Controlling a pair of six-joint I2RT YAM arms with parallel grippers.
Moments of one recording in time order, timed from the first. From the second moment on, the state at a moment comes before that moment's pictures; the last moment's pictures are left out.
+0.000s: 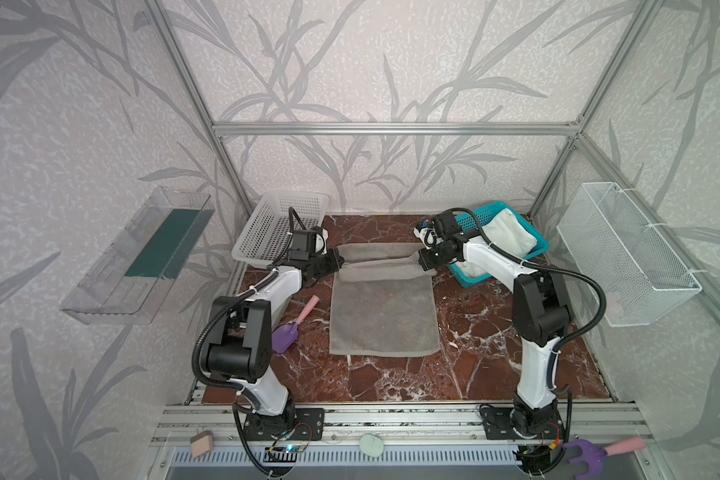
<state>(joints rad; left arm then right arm) -0.10 1.64 1.09 -0.16 0.41 -0.46 0.39 1.96 1.59 -0.64 -0.20 -0.02</state>
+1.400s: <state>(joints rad) -0.10 1.24 0.52 -0.18 0.31 -0.54 0.51 1.29 0.84 -0.55 -0.25 0.31</state>
